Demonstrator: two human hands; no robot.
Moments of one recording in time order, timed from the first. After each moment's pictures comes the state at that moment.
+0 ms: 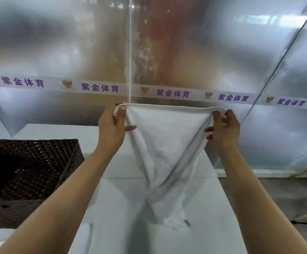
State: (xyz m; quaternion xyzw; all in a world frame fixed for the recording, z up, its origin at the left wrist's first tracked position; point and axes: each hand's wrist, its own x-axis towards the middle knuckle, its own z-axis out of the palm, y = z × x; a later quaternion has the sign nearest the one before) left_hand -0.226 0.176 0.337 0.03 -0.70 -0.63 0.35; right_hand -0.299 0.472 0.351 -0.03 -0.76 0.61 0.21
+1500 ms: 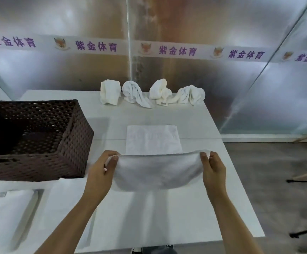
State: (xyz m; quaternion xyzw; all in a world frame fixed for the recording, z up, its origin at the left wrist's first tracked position) left_hand -0.056 0.181 0.151 0.10 -0.85 -0.48 0.17; right_hand -0.136 0.498 0.157 -0.09 -0.77 0.63 0.06
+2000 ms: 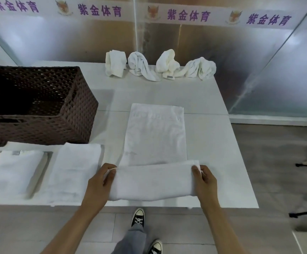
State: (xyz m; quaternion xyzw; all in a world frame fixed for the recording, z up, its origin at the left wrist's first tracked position) left_hand 0.063 0.231 0.092 0.23 -0.85 -0.48 0.03; right_hand -0.036 0.538 0.077 -0.17 -0.76 0.62 -0.11
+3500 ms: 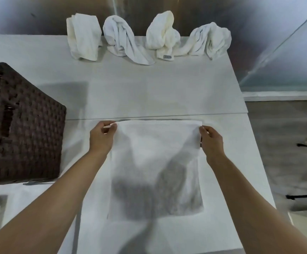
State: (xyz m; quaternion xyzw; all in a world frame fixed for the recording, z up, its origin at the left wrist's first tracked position) left_hand -0.272 0.145 -0.019 0.36 -0.73 -0.58 0.03; right_hand -0.332 0.482 -0.004 -0.27 -0.77 0.57 -0.10
